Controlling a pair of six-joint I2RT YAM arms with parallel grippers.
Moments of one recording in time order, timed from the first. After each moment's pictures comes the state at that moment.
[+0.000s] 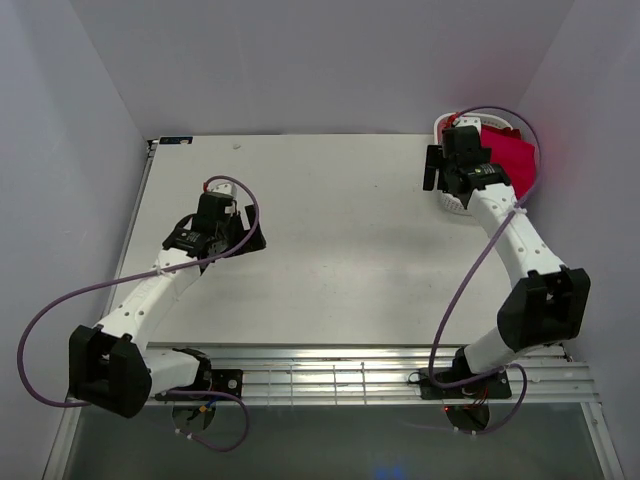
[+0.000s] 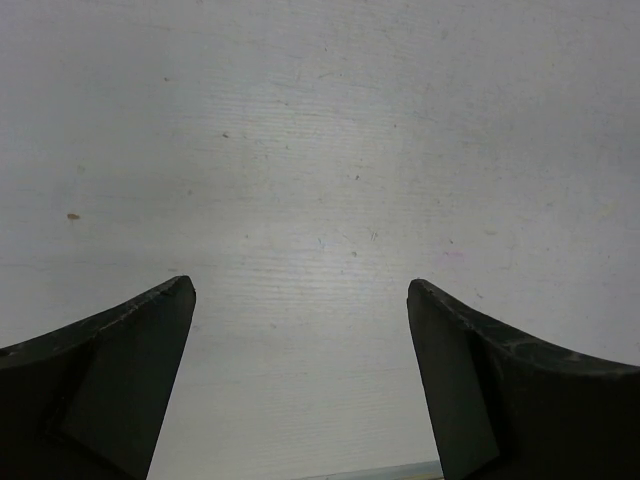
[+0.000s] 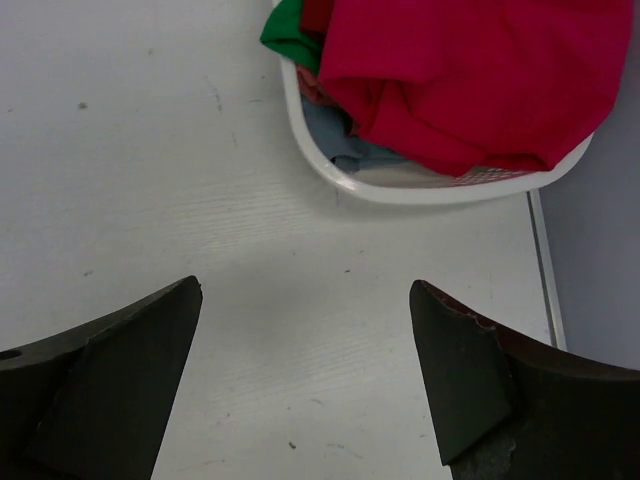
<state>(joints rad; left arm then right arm) -0.32 1.20 0.95 -0.55 -0.07 -0.43 0.25 1.47 1.39 -0.63 0.39 0.16</state>
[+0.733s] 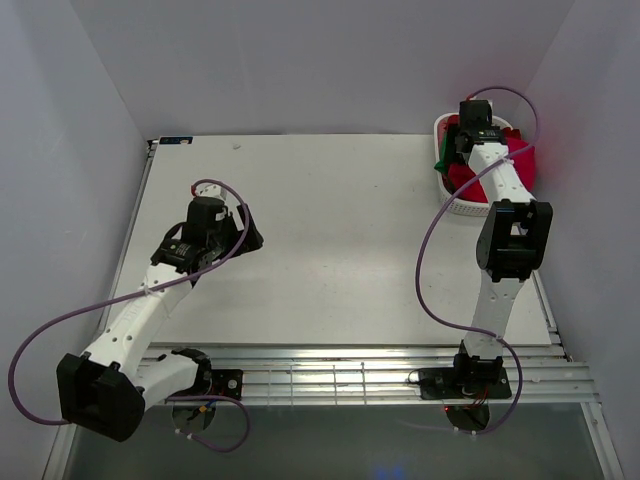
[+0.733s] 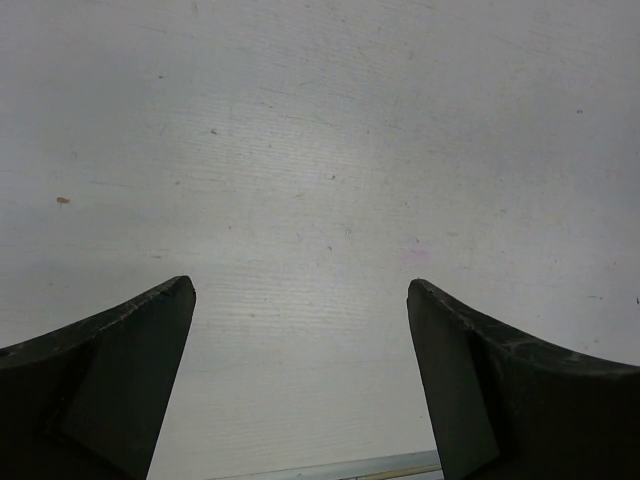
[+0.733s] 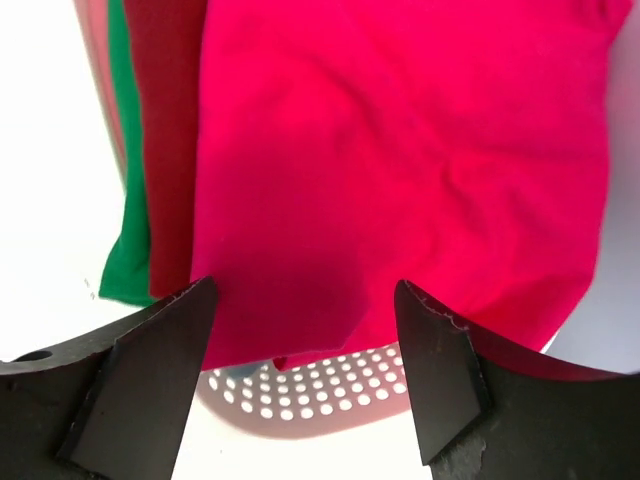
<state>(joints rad) -0.32 1.08 0.90 -0.54 -0.06 -0.51 0.02 2.09 1.90 -0.58 0.37 0.04</state>
